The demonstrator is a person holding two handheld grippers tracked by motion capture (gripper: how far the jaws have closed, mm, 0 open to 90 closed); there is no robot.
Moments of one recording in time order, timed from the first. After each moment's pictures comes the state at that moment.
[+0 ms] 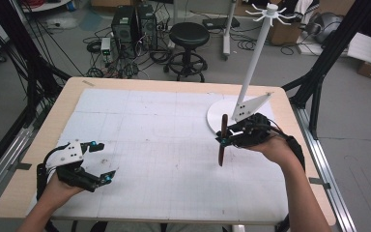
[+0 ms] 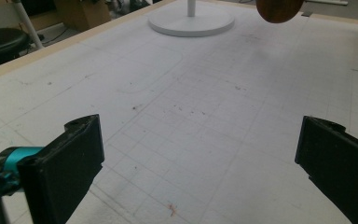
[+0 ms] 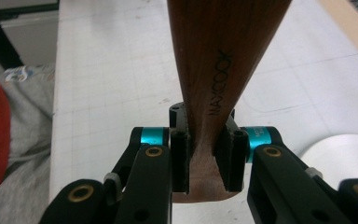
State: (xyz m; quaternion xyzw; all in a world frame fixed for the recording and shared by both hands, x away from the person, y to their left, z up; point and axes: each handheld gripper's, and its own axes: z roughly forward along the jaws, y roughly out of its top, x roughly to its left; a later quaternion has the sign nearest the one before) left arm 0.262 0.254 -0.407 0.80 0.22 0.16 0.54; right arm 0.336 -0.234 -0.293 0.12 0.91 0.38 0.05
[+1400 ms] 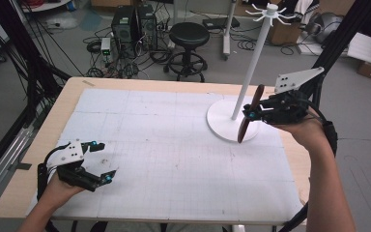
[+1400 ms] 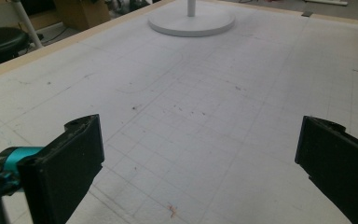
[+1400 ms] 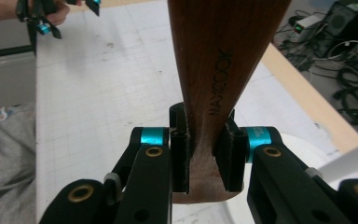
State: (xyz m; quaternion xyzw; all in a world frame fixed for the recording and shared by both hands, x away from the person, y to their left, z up) left arm 0.263 0.253 -0.408 0.79 0.22 0.15 0.54; right arm 0.344 -0.296 -0.227 0.17 0.88 0.43 0.11
